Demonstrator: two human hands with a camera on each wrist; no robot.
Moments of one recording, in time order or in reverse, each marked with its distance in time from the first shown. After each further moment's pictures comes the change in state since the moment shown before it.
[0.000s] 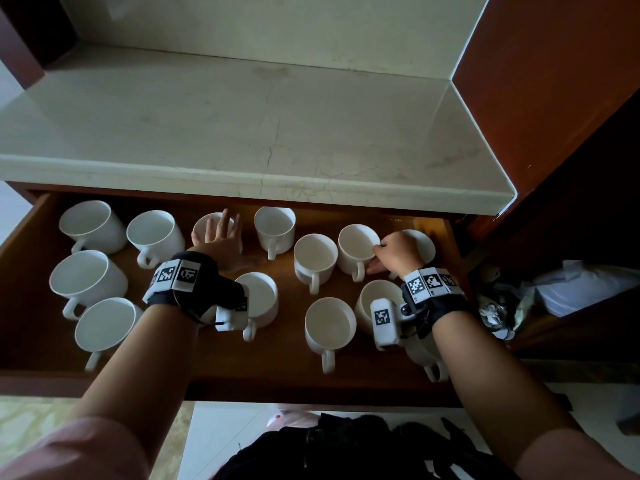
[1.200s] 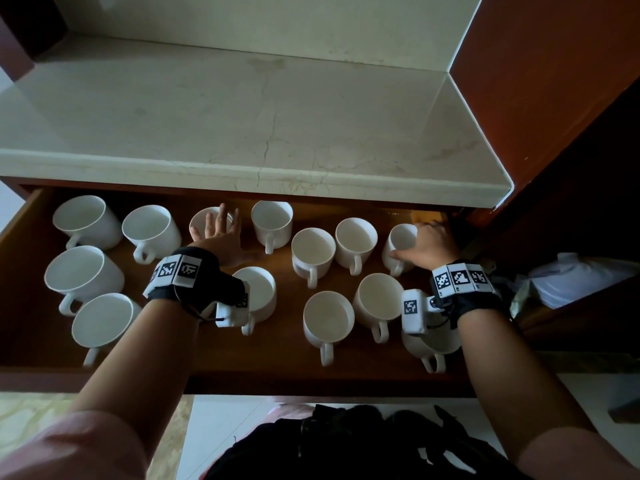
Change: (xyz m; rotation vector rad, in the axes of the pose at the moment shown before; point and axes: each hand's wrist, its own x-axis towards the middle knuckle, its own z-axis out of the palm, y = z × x) left_hand -0.002 0.004 0.001 0.001 -0.003 -0.002; right_hand -0.005 0.032 -0.048 -0.537 0.183 -0.049
